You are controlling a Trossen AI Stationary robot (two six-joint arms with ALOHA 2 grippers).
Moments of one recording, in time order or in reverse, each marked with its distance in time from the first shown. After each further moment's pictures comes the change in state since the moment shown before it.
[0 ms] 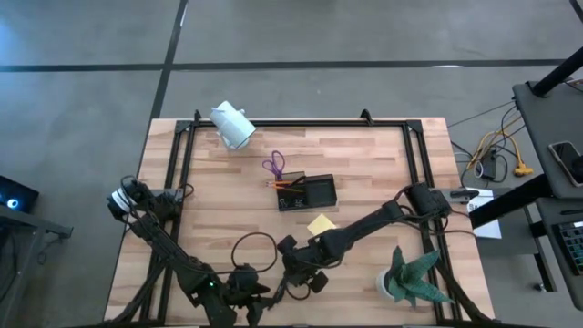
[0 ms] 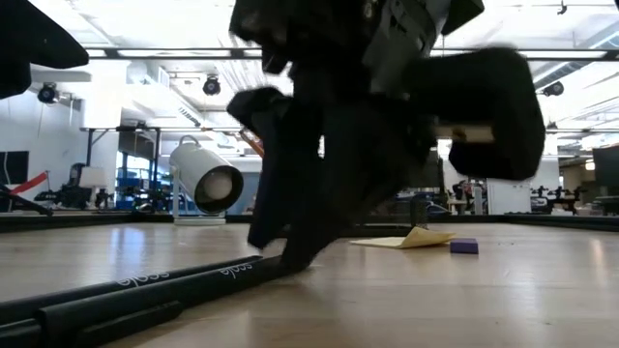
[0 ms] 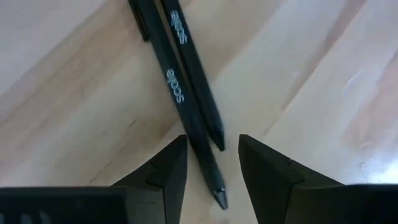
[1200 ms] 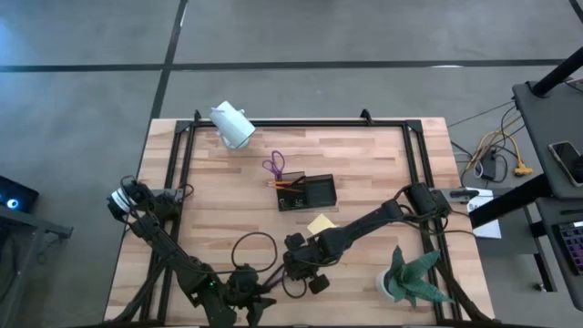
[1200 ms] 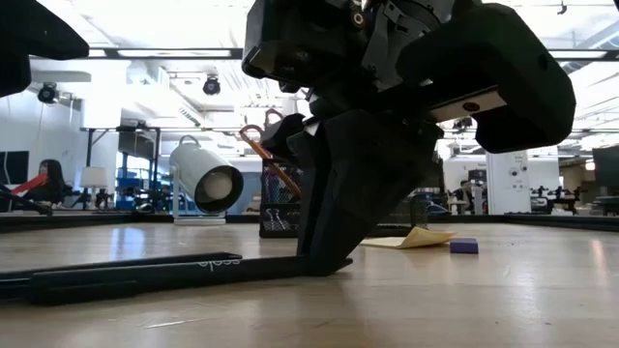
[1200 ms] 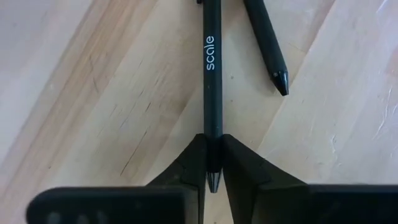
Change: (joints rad) left arm 0.000 0.000 -0.001 0.017 0.000 0.001; right arm -0.005 0.015 0.009 -0.115 -0.062 0.270
